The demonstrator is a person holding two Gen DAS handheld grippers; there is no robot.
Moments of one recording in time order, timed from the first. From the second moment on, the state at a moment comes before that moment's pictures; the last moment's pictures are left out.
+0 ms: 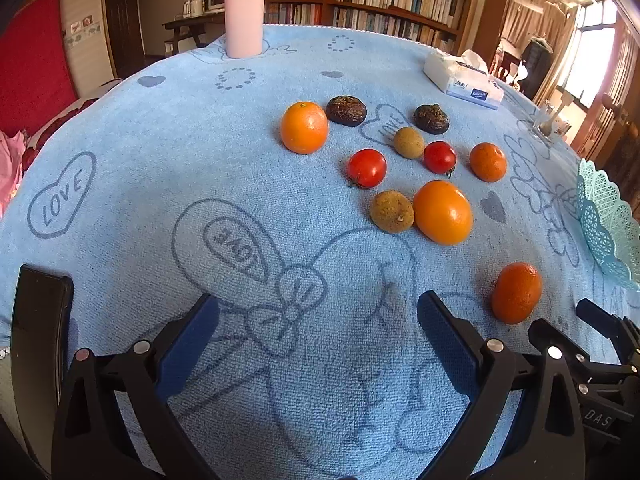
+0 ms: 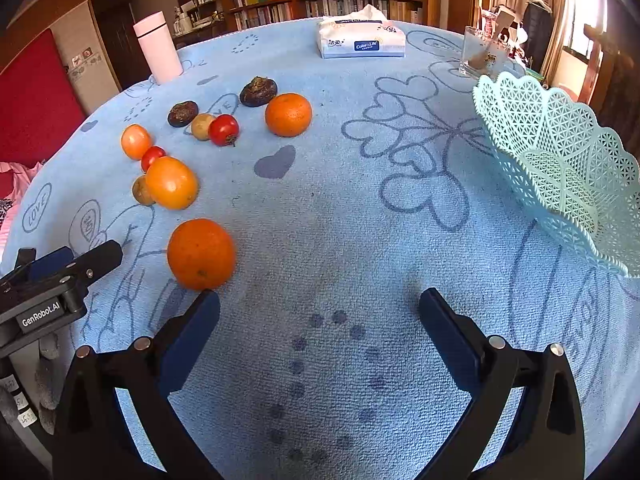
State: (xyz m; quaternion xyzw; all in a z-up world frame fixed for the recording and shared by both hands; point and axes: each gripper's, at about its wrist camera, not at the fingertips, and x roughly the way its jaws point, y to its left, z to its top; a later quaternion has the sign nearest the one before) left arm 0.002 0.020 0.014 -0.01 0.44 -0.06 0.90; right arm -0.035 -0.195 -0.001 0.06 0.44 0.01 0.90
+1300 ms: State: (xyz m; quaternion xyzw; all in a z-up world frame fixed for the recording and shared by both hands) left arm 0.047 -0.057 0.027 0.12 0.40 -0.16 0.90; right arm -0.055 -0.200 0.004 0.09 0.43 0.07 0.90
